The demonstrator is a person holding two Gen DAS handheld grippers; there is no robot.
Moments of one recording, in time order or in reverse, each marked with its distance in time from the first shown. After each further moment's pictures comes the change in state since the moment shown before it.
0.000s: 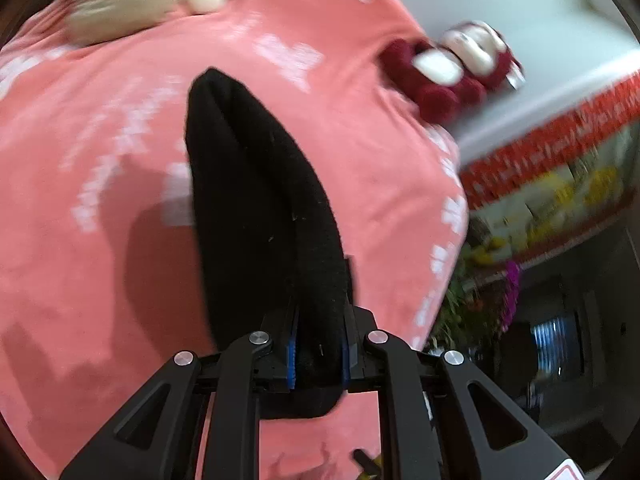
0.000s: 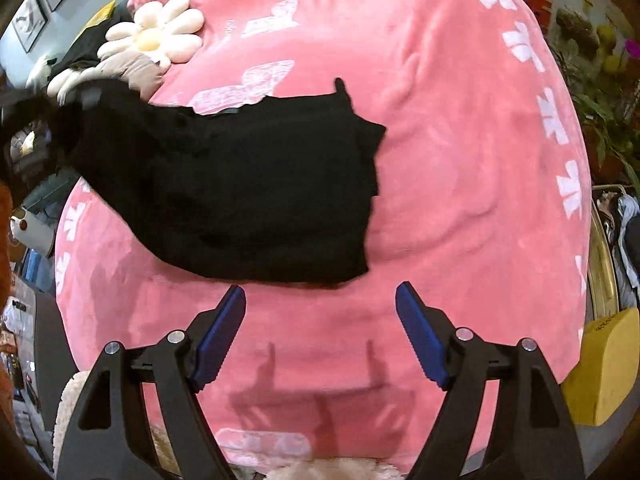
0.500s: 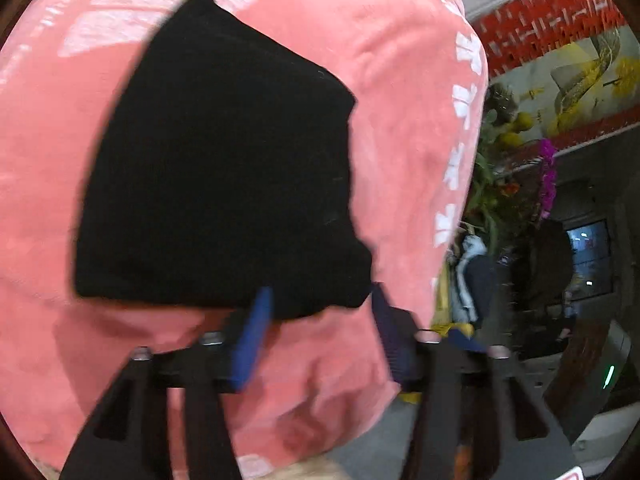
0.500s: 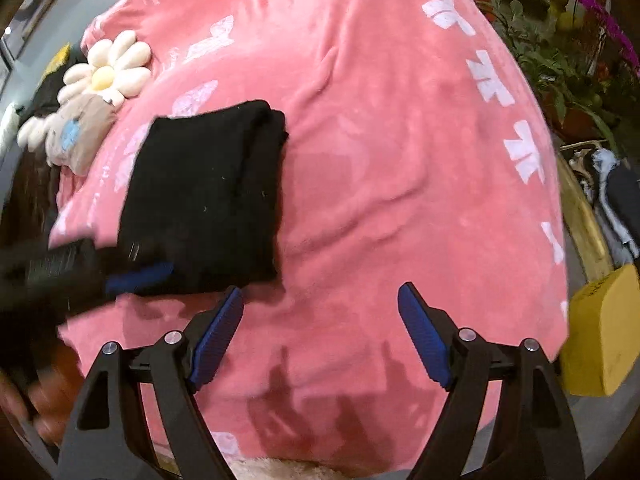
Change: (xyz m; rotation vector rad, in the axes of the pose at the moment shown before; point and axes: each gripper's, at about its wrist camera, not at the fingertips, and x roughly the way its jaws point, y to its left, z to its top) left arm 0.115 -0.046 -0.142 0.136 0.329 0.139; right arm -0.001 -0.085 -0.003 0.157 -0.027 0.020
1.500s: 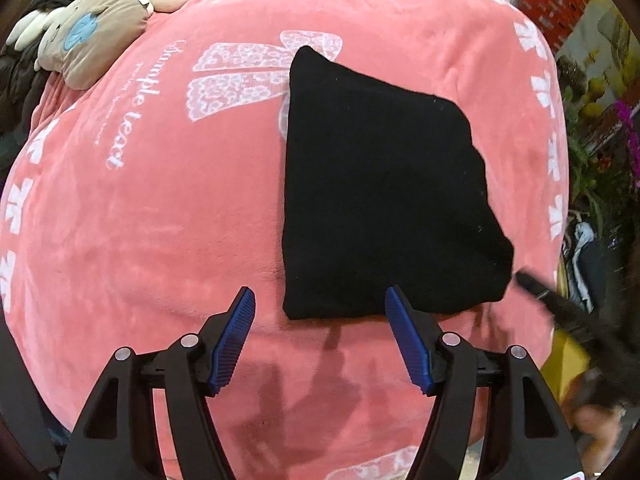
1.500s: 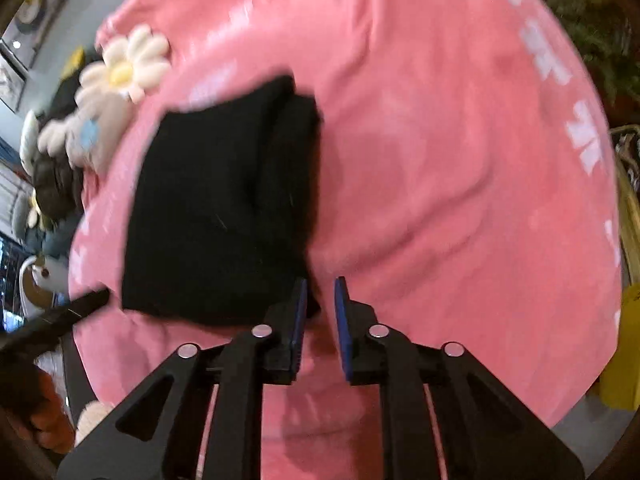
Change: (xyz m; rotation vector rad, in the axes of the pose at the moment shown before) left arm -0.039 0.035 0.002 0.144 -0.062 0.442; right arm 0.035 0.017 0.016 0.007 0.016 0.114
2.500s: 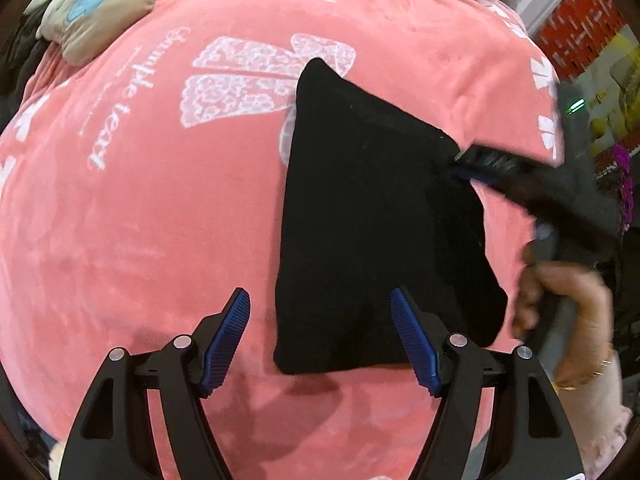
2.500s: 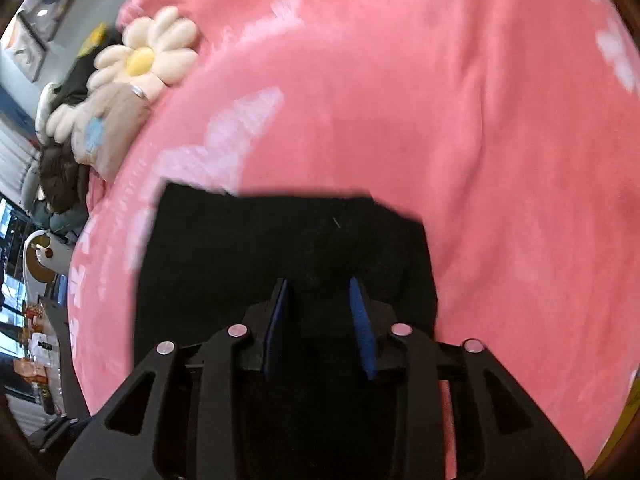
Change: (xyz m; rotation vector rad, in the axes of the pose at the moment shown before) left arm 0.012 0.014 0.031 -0.113 -0.021 -0.087; right arm 0.097 0.073 0.136 -0.164 0.009 0.097
